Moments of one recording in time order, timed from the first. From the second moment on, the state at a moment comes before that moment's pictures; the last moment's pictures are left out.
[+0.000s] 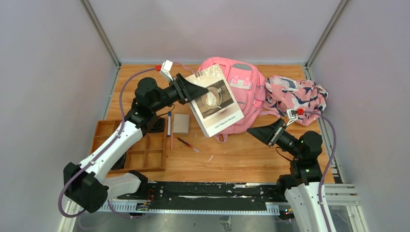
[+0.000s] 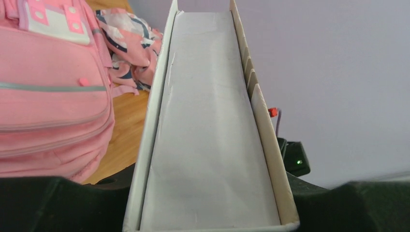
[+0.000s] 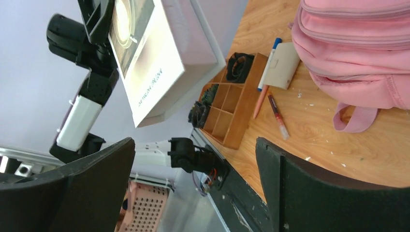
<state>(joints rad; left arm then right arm) -0.47 1.16 0.99 0.19 0.52 -0.98 0.07 0.38 0.44 -0.07 -0.84 1.02</state>
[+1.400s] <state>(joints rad) -0.50 1.18 0.96 0.32 0.45 -1.13 0.56 0.92 0.38 0.91 -0.43 1.28</state>
